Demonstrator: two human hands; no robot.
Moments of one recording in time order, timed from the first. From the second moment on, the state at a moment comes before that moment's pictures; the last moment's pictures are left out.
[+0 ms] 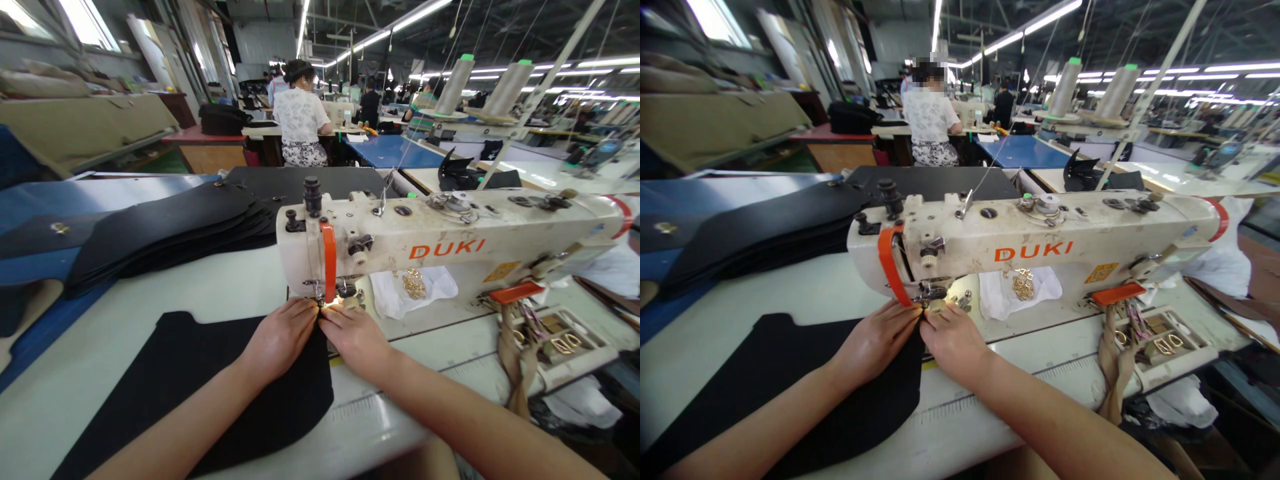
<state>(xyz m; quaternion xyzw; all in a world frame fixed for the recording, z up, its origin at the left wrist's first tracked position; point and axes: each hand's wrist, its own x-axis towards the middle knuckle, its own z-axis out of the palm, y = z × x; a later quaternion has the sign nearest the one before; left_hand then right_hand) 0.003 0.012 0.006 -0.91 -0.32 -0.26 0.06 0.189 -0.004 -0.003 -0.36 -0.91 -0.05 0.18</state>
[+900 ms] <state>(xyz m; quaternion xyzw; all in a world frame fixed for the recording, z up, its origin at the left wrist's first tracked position) 0.004 0.015 0.003 -0.90 -0.33 -0.27 0.04 0.186 -0.004 -0.003 -0.37 -0.91 -0.07 0.20</state>
